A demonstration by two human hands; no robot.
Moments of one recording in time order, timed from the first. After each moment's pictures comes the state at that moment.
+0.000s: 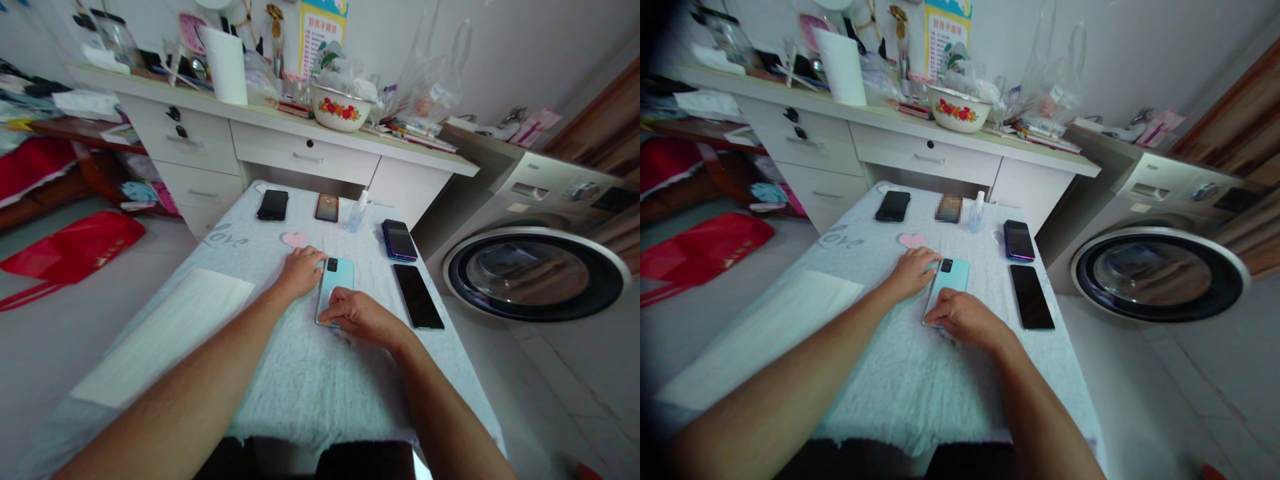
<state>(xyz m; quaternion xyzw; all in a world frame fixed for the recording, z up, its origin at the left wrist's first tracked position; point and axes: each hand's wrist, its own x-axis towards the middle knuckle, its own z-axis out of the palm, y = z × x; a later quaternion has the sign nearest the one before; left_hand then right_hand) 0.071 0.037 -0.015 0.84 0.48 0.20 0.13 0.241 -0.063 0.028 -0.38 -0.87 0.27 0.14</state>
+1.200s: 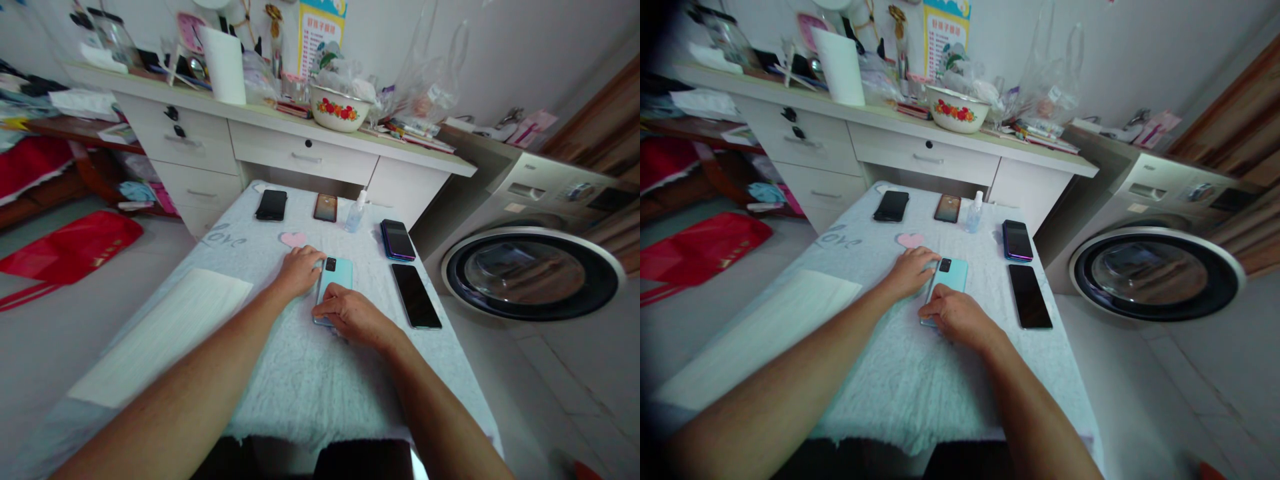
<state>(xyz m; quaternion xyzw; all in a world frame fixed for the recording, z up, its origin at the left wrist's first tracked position) 0.070 0.038 -0.014 0.84 0.48 0.21 0.14 0.230 -0.064 0.026 -0.42 -0.88 0.20 0.12</state>
